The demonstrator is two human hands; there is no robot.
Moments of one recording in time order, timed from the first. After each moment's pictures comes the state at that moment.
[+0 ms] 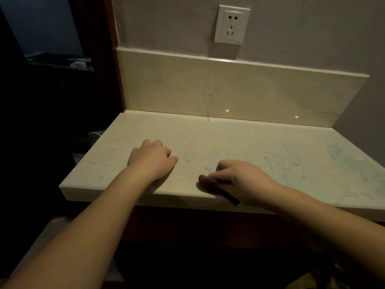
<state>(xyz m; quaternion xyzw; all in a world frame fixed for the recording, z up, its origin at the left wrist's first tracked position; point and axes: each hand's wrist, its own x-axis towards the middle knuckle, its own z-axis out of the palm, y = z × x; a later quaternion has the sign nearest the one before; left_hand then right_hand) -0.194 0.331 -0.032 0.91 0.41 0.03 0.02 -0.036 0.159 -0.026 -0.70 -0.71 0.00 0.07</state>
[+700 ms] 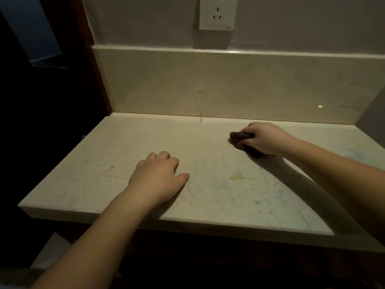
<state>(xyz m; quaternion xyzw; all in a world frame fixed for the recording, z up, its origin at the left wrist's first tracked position) -0.133 0.287 -0.026 0.91 0.41 0.01 0.05 0.149 0.220 -0.014 -0.82 -0.57 0.02 0.12</state>
